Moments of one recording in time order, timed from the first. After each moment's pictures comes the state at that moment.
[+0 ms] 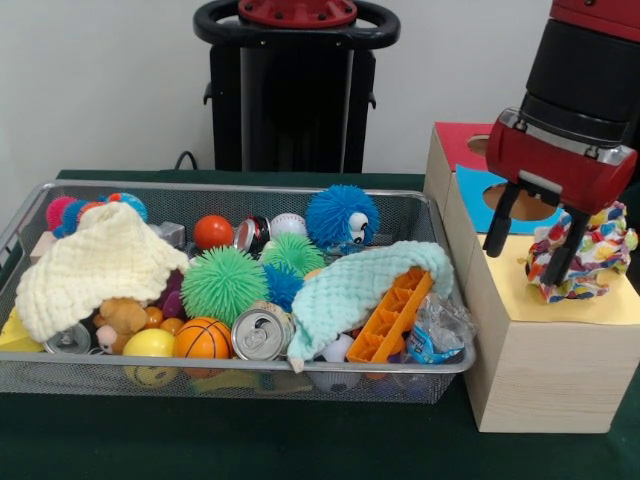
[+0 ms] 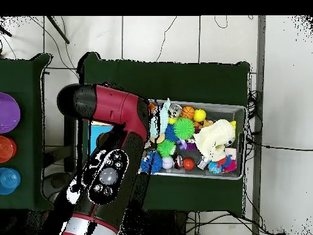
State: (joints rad) arm 0.30 -0.32 -0.56 1.17 0.50 0.71 2.27
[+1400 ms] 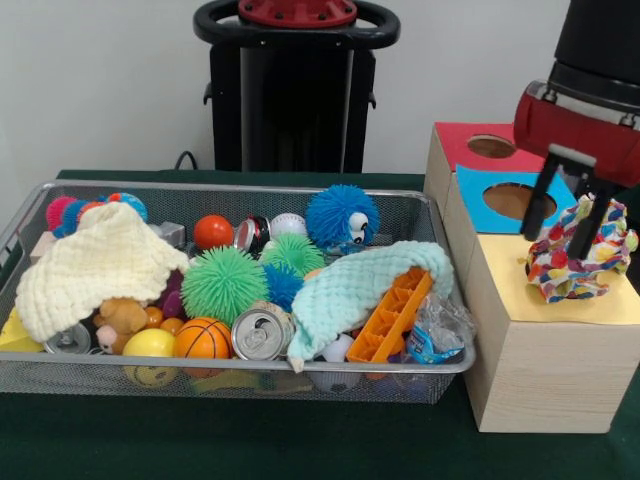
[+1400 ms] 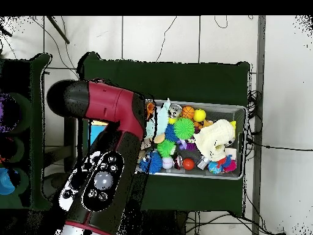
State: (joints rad) arm 0.31 -0.35 -0.56 1.15 0.50 0.75 2.27
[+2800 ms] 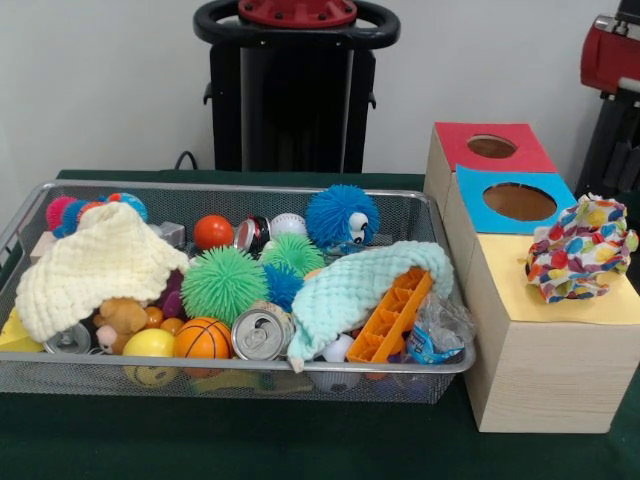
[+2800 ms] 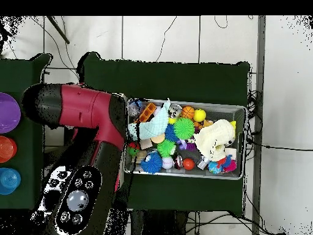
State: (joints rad) arm 0.37 -0.42 -0.58 1.15 0.50 0.85 2.27
